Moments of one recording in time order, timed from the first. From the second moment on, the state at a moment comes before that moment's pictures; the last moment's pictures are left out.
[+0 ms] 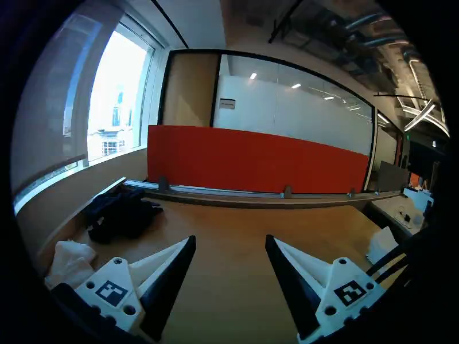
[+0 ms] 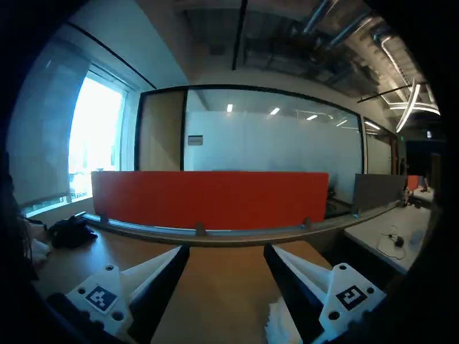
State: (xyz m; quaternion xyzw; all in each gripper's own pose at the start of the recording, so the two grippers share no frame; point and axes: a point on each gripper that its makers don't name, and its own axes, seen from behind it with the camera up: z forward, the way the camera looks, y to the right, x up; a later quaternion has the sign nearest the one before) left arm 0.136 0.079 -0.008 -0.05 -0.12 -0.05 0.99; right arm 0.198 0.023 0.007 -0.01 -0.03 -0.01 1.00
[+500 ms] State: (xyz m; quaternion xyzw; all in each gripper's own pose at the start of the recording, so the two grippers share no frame) left arm 0.140 0.066 -0.004 -0.04 -0.10 -0.05 0.99; right arm 0.183 -0.016 0.007 0.01 -0.04 -0.02 1.00
